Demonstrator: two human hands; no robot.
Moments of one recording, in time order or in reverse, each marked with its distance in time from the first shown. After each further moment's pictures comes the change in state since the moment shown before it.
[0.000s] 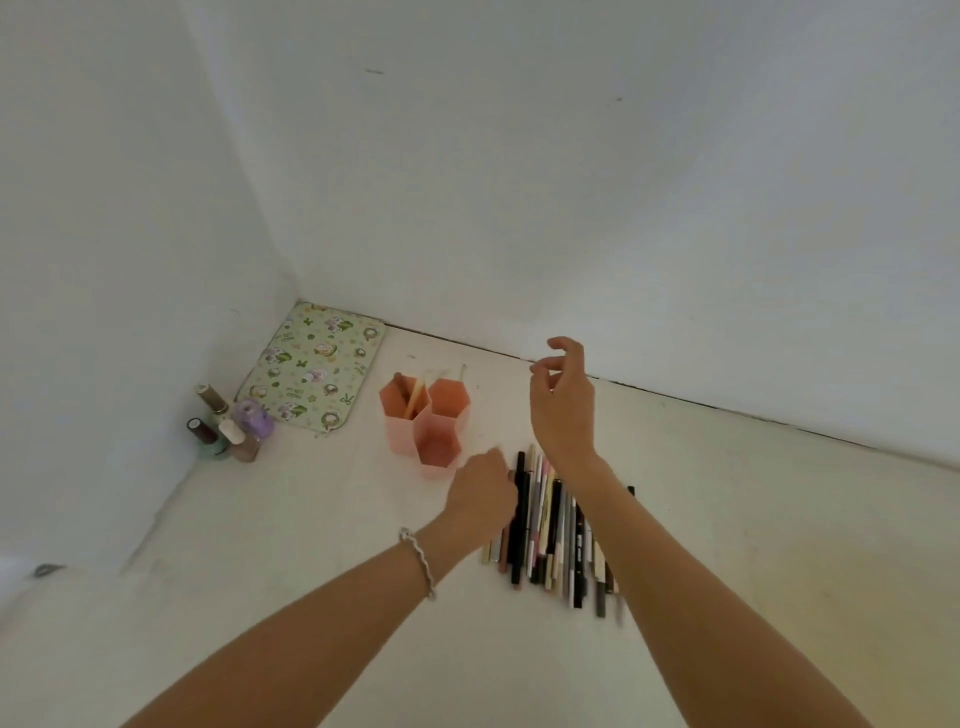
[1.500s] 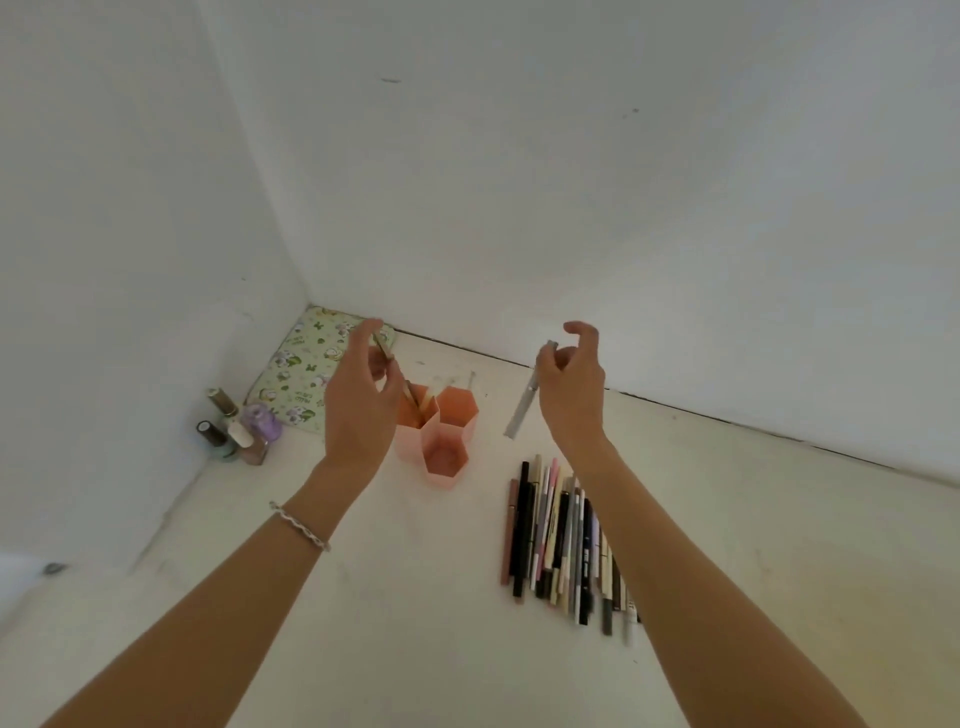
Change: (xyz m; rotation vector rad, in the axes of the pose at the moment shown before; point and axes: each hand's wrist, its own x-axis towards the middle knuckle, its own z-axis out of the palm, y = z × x) left_hand 0.025 -0.058 -0.126 -0.347 0.807 0.212; right_hand 0.022 -0.029 0.001 0.158 0.014 0.062
